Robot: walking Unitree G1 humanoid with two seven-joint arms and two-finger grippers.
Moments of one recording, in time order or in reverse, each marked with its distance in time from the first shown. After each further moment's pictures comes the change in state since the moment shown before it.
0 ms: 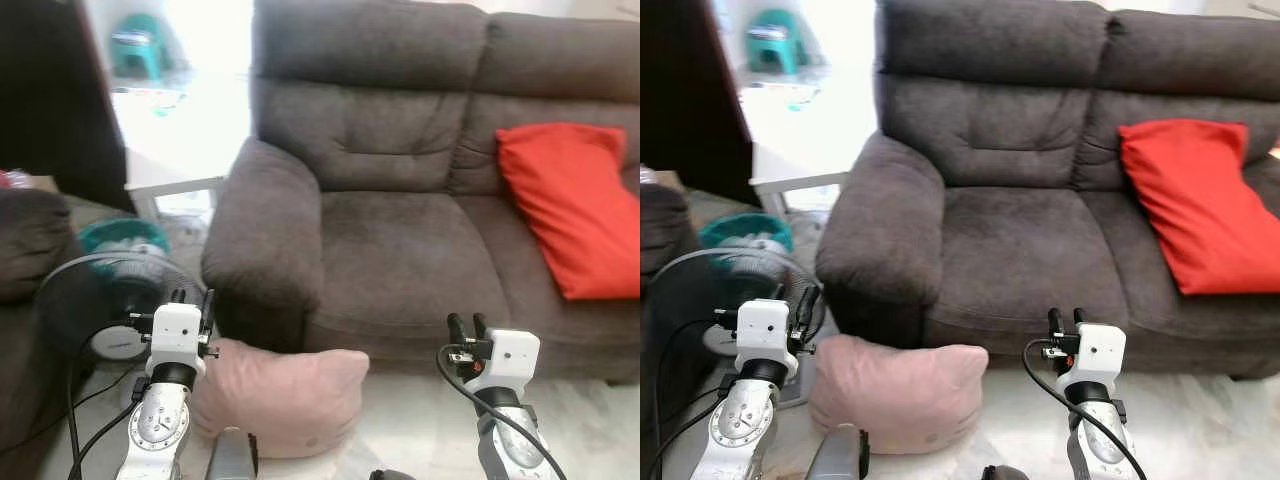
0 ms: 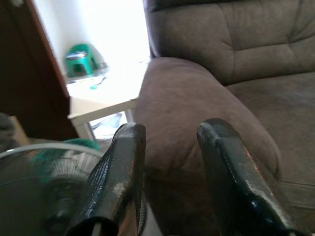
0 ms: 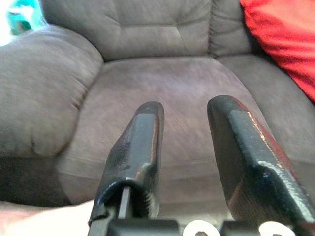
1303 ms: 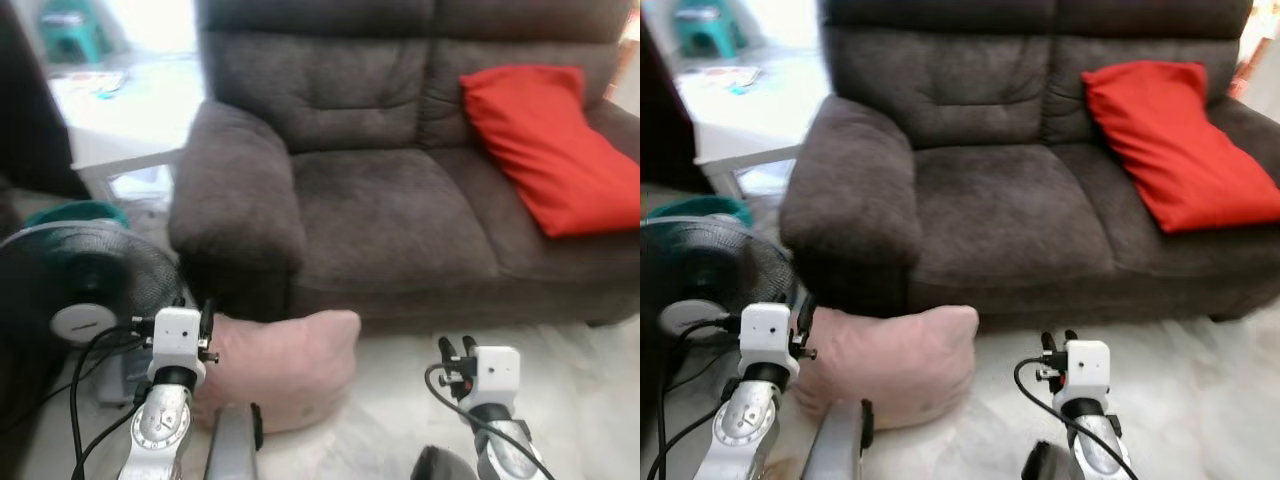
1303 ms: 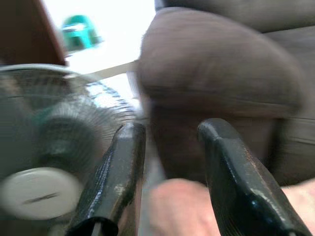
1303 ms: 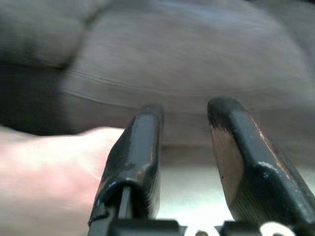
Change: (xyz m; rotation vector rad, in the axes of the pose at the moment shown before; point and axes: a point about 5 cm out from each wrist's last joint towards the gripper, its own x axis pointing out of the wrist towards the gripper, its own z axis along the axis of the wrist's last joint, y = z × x) left arm 0.001 0.003 -0.014 -0.016 0.075 0.019; right arm -0.004 0.003 -0.024 -0.071 0.101 0.054
